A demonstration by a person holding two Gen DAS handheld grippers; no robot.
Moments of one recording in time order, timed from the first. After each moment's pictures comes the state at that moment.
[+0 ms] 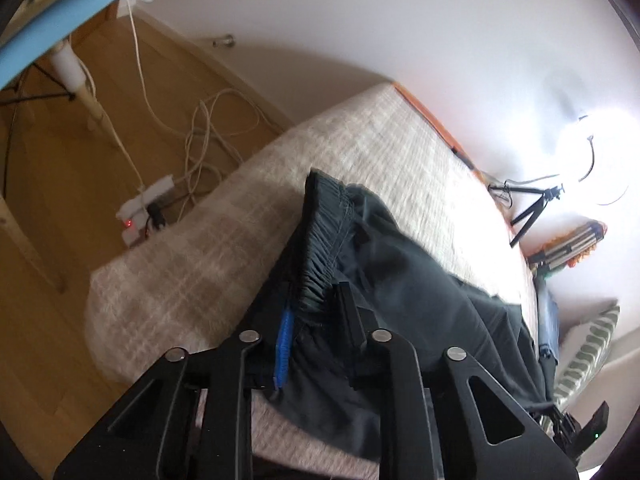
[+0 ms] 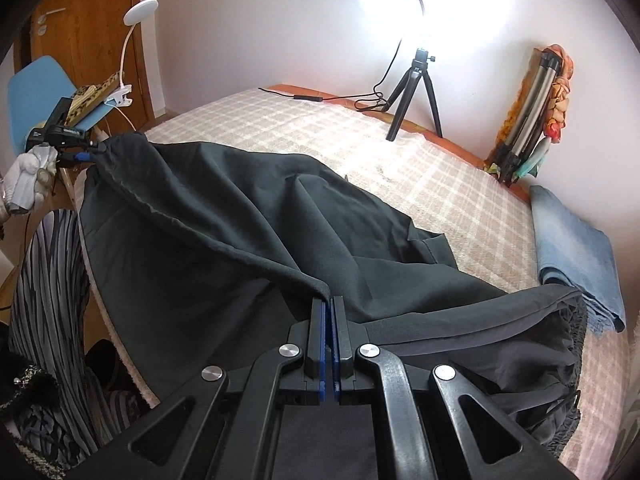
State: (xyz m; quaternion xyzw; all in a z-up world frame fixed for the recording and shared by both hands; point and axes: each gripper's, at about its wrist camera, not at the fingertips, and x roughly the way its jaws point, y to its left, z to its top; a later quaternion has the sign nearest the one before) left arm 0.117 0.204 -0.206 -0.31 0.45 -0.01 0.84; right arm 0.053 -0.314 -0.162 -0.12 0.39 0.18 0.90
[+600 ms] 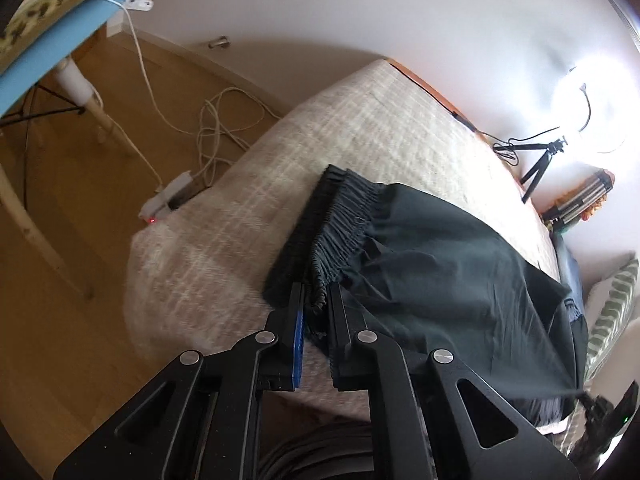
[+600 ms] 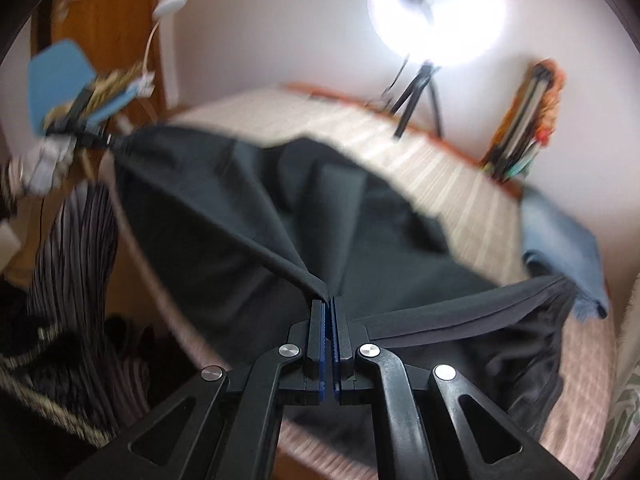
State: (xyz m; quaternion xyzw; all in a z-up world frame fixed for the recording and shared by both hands) left arm 0.075 0.207 -0.212 -0.24 0.48 -0.01 0.84; right arm -0.017 -0.312 -0.160 -0.15 0.41 0.20 0.88
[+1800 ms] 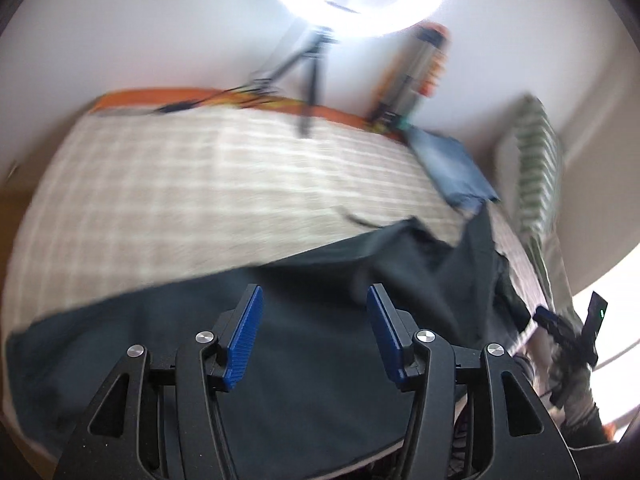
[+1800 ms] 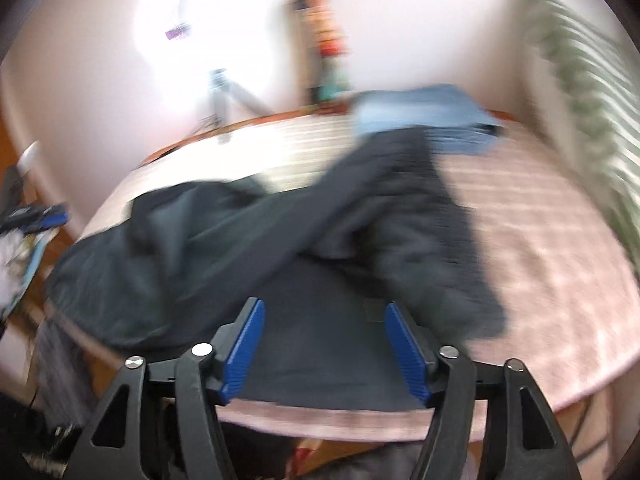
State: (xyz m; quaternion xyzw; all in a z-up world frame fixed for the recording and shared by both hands) left arm 0.145 -0.101 -0.105 -0.05 0.47 -0.30 0.83; right arm -0.056 -0.500 -0.172 0.14 0.39 -0.05 0.91
